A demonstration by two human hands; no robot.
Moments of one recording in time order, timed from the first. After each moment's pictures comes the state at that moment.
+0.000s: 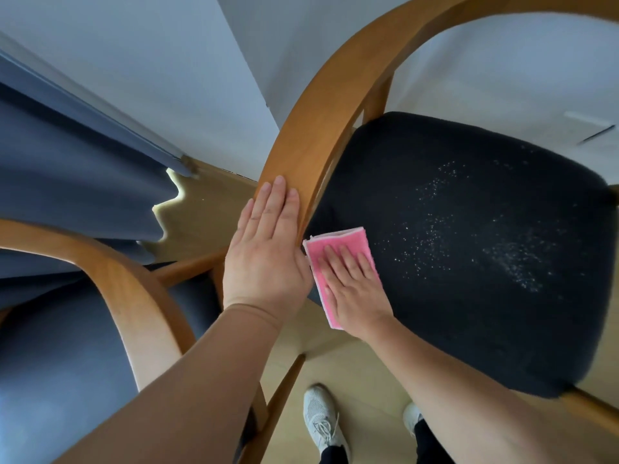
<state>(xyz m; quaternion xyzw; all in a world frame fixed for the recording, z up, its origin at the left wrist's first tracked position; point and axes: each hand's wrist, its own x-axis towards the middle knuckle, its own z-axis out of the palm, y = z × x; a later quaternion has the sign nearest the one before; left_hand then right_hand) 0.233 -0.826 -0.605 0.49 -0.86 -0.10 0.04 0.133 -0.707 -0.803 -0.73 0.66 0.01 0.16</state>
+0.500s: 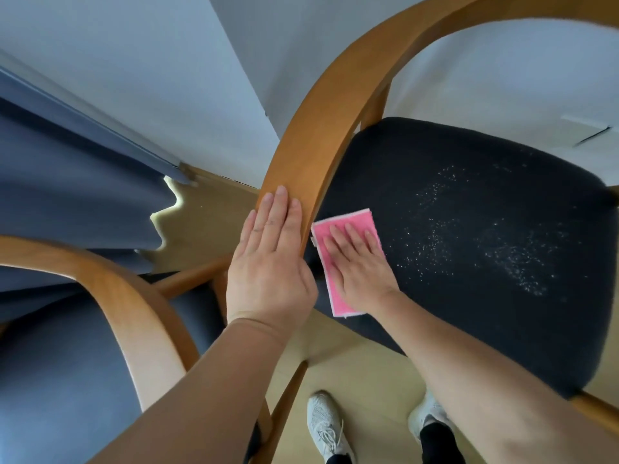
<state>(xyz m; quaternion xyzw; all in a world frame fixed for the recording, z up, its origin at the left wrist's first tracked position) 0.236 -0.826 -0.608 0.47 -0.87 -0.09 0.04 0.106 -0.751 -0.804 -0.70 0.69 0.06 0.18</state>
